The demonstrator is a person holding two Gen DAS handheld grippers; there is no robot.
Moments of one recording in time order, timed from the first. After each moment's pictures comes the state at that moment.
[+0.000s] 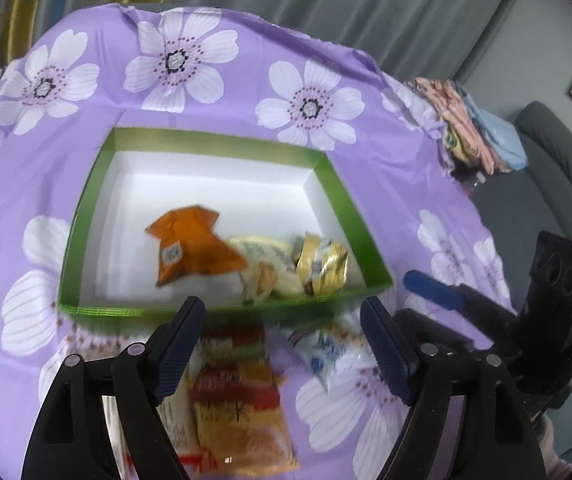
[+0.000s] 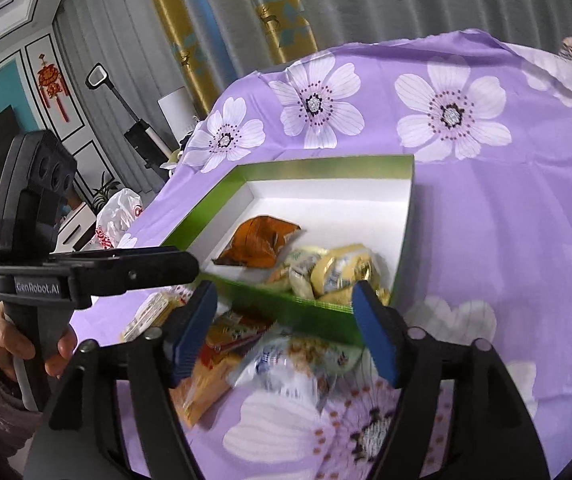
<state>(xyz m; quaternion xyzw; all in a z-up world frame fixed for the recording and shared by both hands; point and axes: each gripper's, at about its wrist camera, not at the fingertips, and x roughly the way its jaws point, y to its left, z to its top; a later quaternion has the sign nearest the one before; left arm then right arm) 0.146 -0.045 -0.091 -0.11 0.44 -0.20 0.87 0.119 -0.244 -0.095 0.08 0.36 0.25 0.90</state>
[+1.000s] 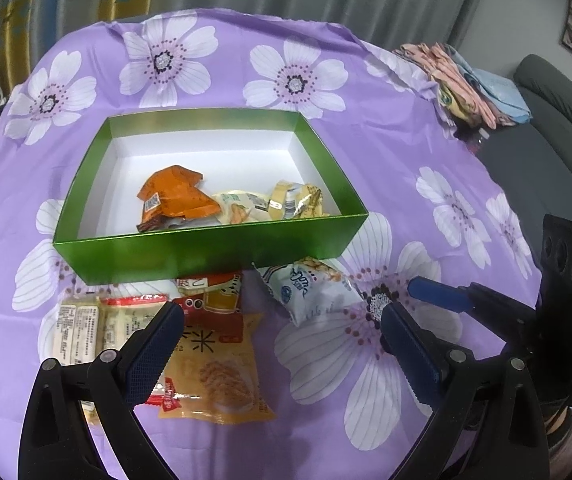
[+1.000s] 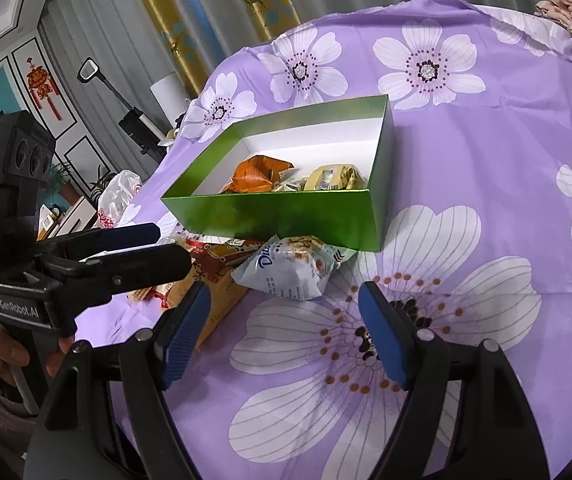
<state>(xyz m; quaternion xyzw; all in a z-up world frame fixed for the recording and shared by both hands) 0.090 -0.090 -0.100 -0.04 0.44 -0.18 0.88 0.070 -0.261 -0.123 0.09 0.39 0.24 0.88</state>
